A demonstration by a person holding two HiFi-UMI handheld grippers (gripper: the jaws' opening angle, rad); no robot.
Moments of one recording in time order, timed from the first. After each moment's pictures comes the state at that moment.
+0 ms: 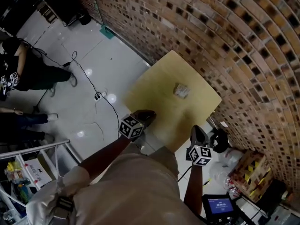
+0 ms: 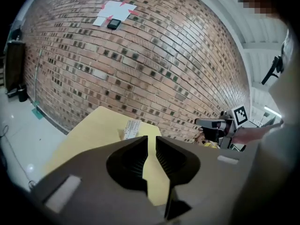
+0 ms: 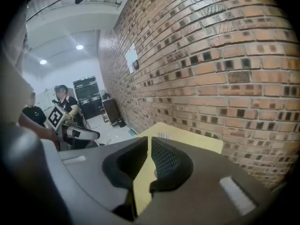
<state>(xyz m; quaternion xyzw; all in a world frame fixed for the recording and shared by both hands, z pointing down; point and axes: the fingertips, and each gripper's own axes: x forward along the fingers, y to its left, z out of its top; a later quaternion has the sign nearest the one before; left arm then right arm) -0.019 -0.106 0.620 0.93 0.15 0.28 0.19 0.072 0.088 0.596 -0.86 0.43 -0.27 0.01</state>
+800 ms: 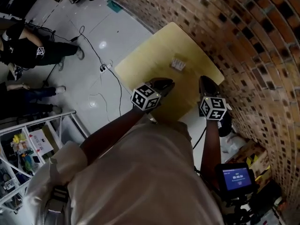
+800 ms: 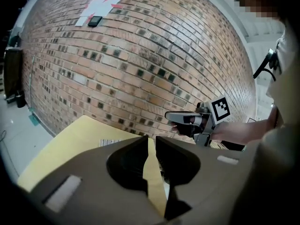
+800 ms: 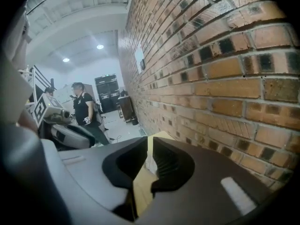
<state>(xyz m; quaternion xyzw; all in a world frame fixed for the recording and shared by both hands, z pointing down) 0.114 -0.003 0.586 0.94 0.13 0.26 0.18 0.229 0.065 0.585 -0.80 0.54 -0.24 -0.03</state>
